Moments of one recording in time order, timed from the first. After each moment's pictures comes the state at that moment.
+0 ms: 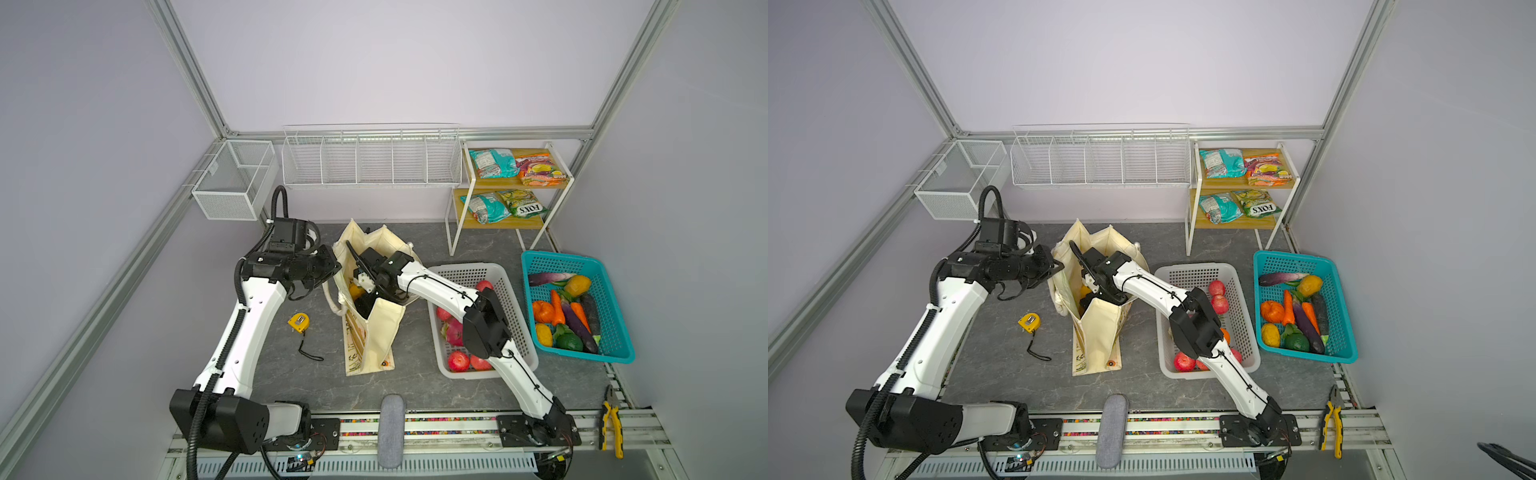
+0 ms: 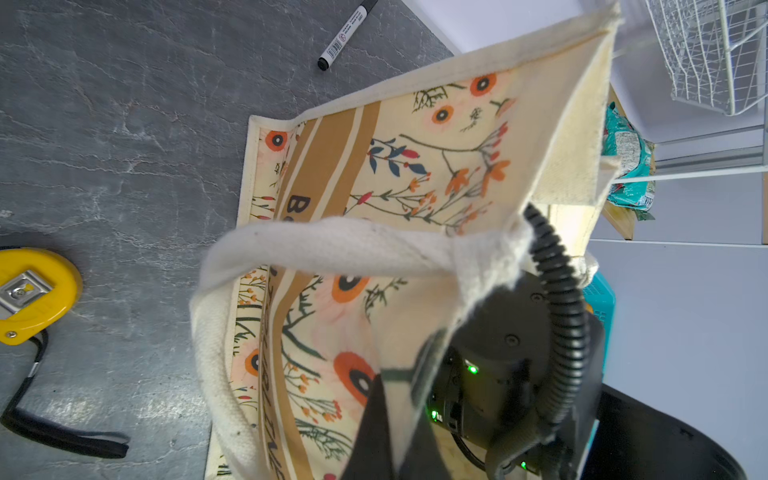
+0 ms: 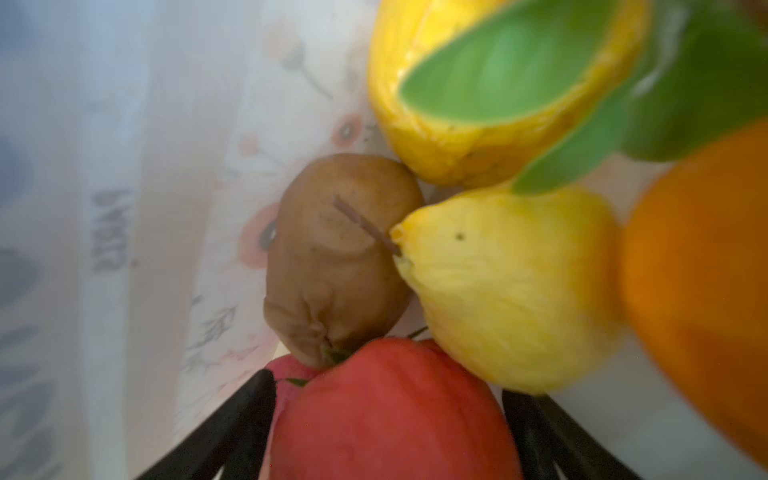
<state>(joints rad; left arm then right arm) -0.18 1.33 1.42 -0.94 0.35 -0.67 0.90 2.42 2.28 -1.14 -0.24 0.23</state>
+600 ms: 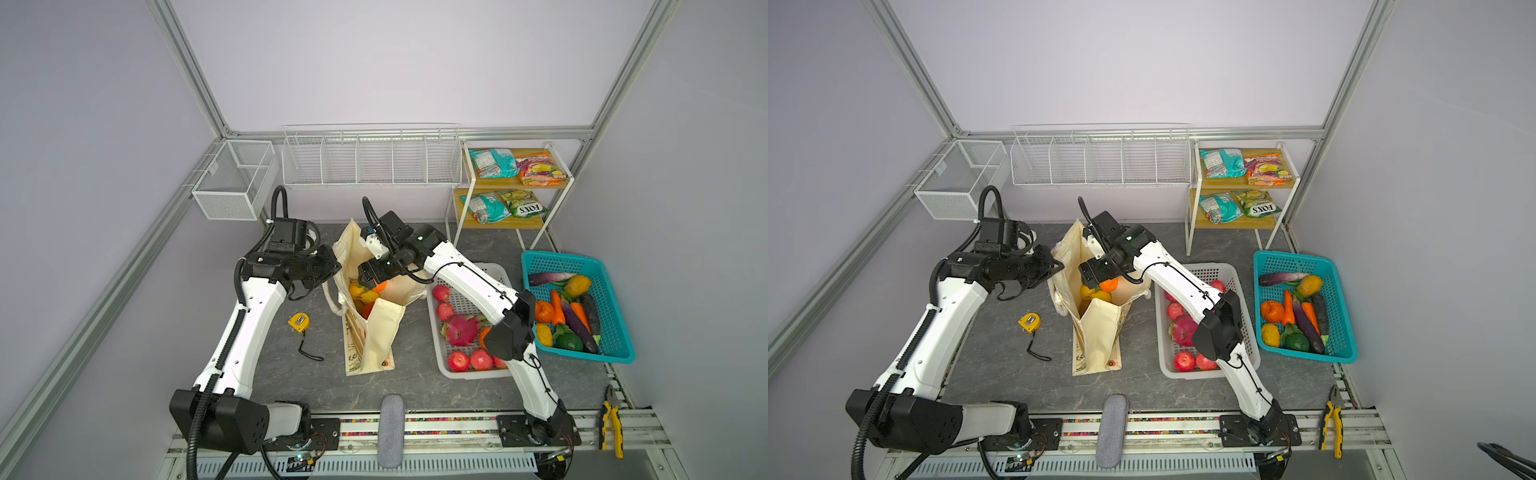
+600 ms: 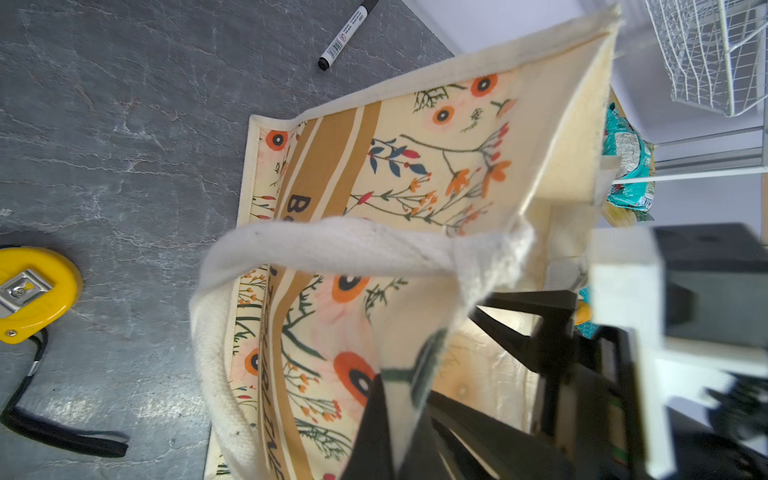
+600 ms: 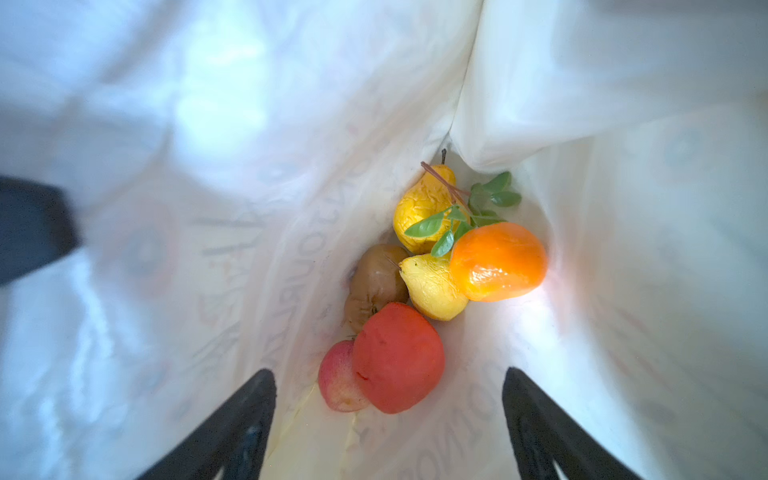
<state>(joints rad) -0.18 1.33 1.42 -0.95 0.35 -0.67 0.85 2.22 2.40 -1.15 -0.19 0.23</state>
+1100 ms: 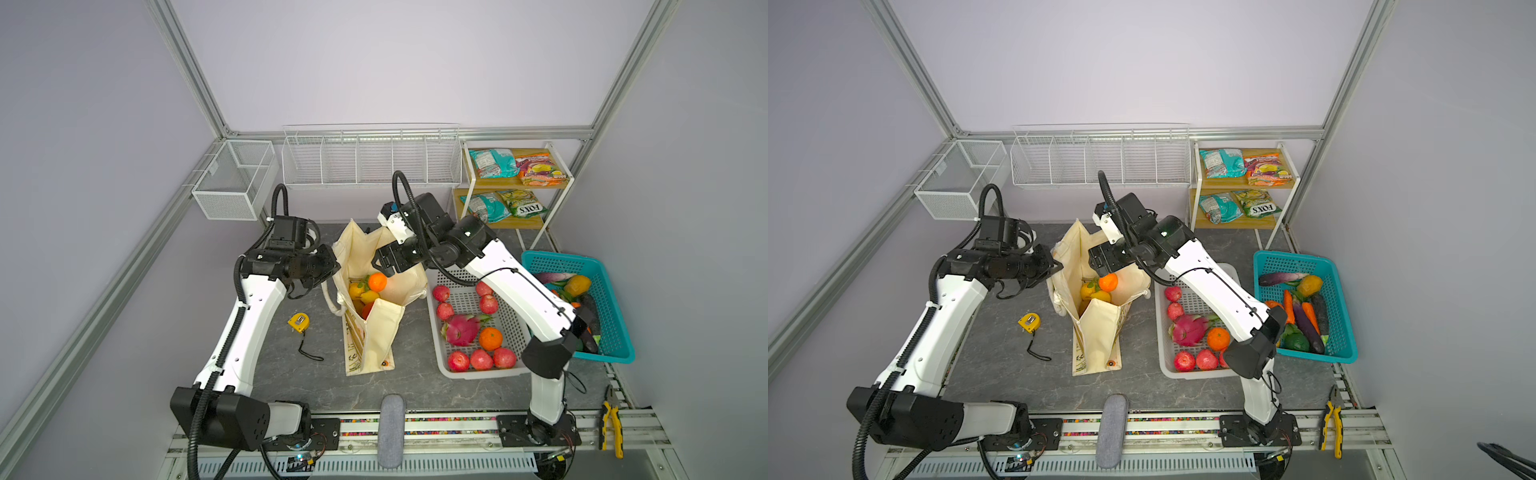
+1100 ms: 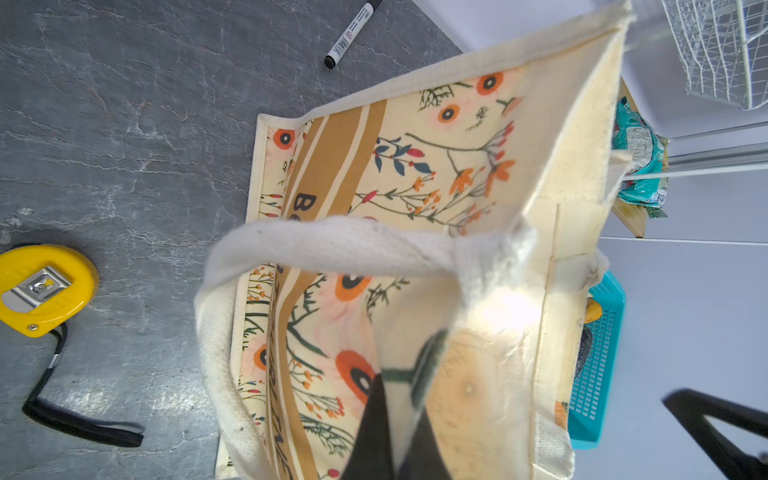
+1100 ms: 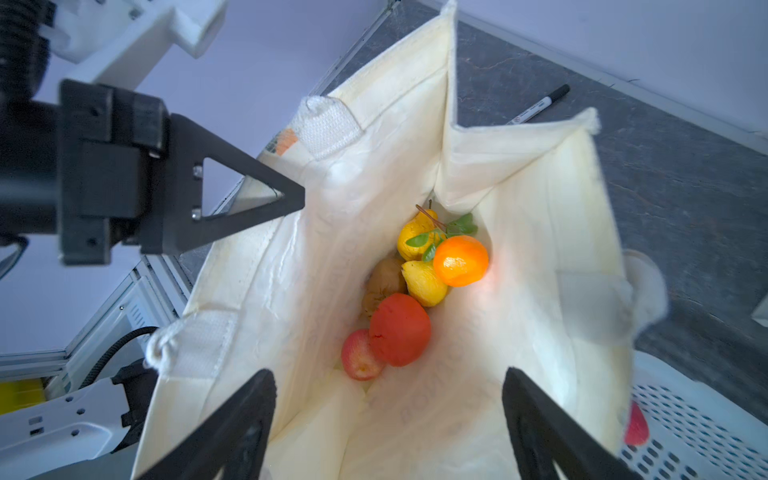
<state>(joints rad) -0.18 1.35 1.45 -0.99 0.34 -0.65 0.85 1.90 2.24 -1.11 -0.11 0.23</state>
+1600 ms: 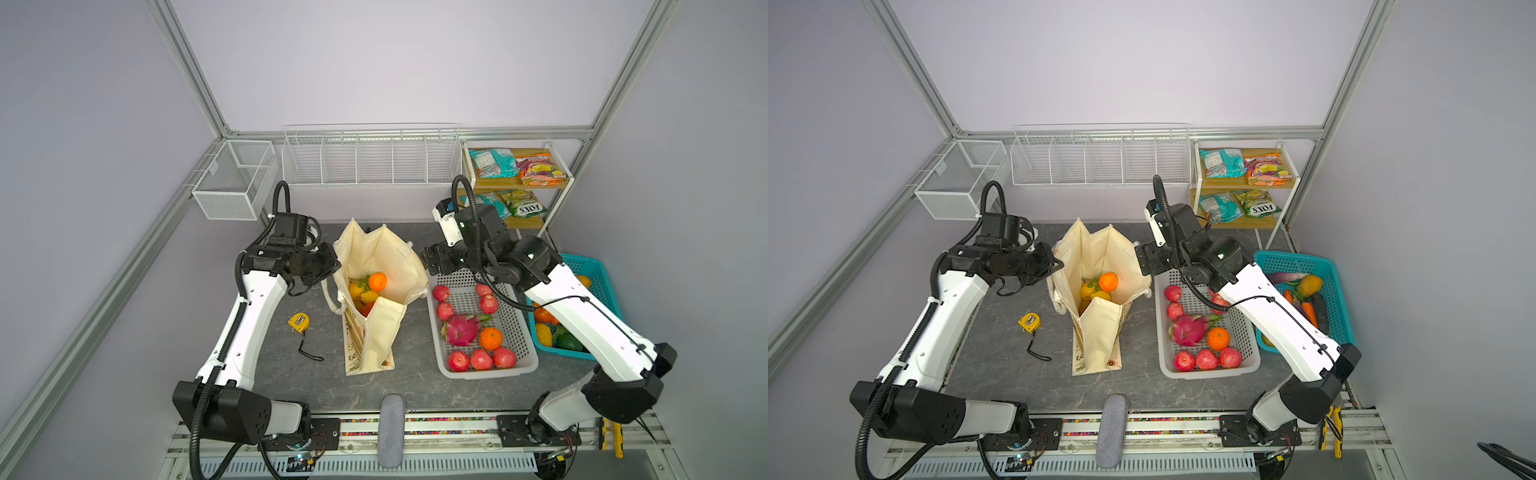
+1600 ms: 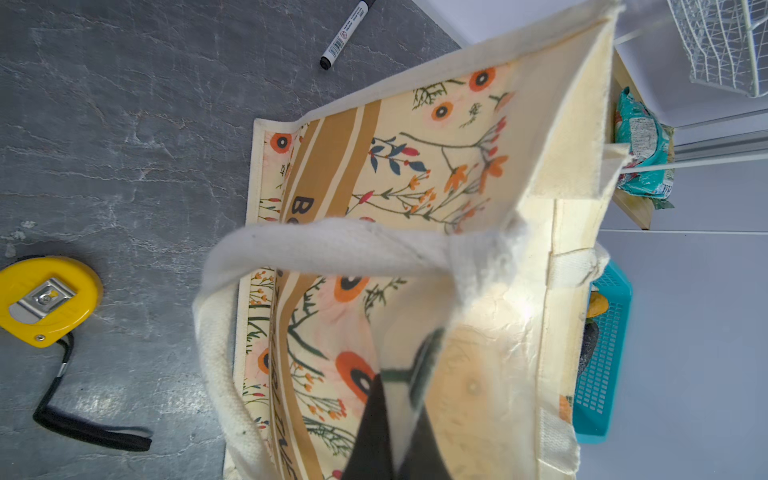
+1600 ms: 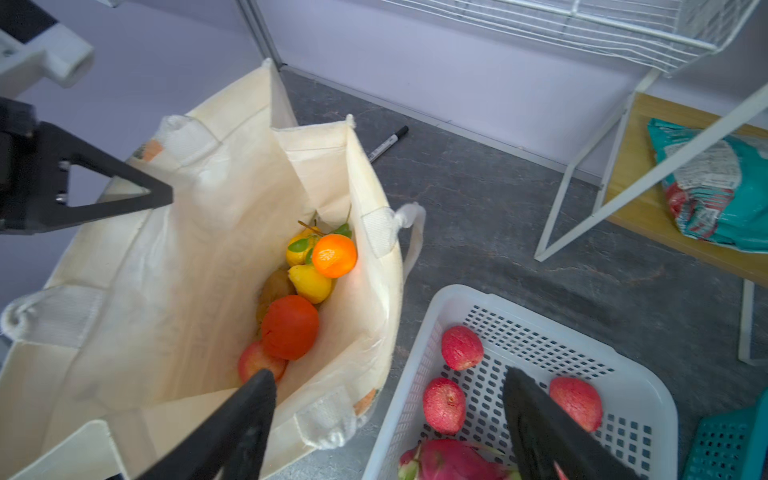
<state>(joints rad) -0.18 1.37 1.48 -1.00 0.34 -0.61 0.77 1.52 1.81 -0.95 0.16 0.21</state>
